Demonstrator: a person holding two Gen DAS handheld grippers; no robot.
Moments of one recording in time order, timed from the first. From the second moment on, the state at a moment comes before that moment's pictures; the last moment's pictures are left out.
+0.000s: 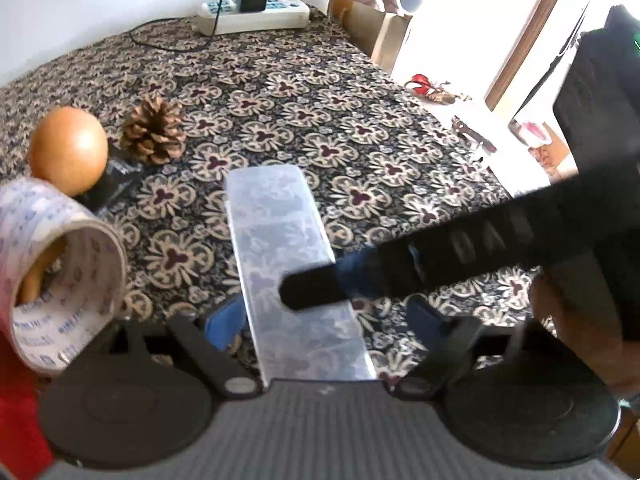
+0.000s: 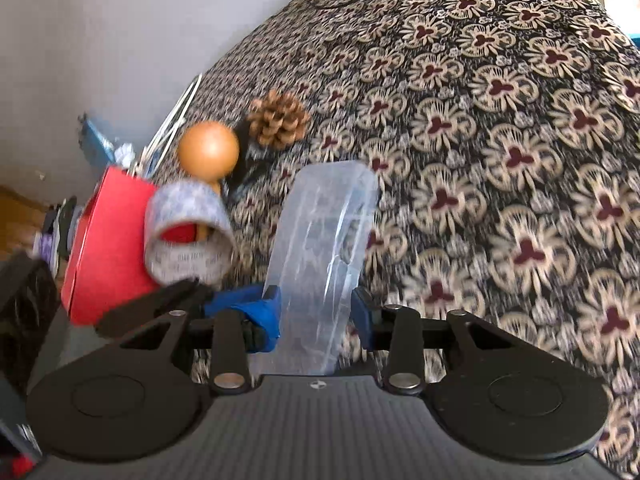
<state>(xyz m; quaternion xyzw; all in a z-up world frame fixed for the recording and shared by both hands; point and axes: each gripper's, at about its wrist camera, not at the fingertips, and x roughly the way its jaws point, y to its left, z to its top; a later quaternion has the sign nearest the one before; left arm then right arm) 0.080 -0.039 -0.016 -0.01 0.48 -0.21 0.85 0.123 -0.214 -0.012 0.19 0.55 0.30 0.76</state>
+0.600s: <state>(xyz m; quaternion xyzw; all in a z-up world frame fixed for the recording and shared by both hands) 0.026 -0.052 -0.007 0.01 0.47 -0.17 0.87 0.071 -0.231 -0.008 0.26 0.52 0.26 0.77</state>
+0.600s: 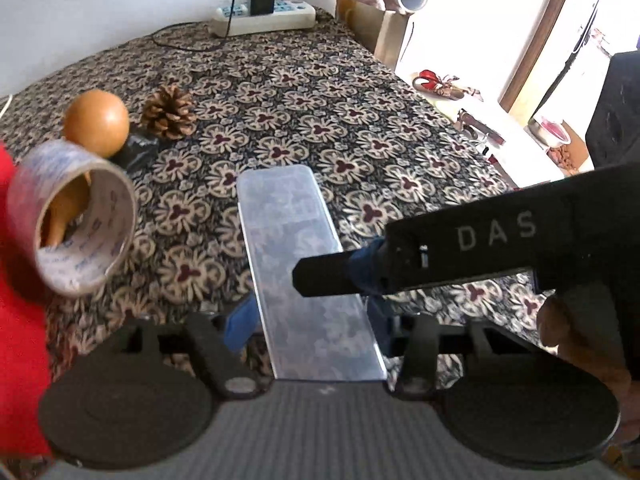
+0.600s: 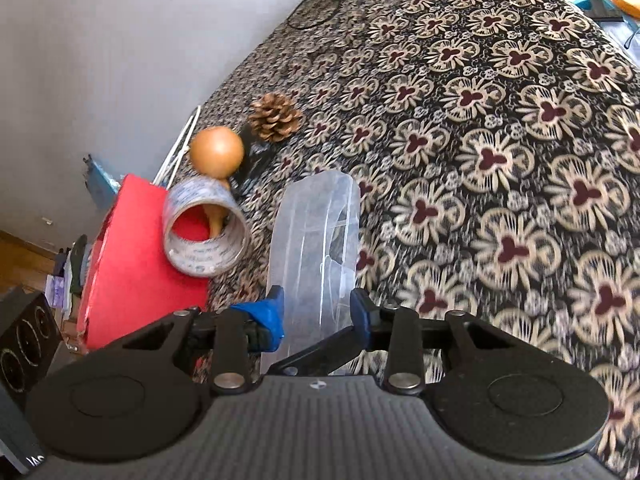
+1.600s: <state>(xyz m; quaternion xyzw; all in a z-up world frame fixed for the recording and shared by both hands) -0.032 0.131 0.130 0.00 0.31 -0.06 0.95 0.059 -0.031 0.112 0.19 0.38 0.42 0.80</state>
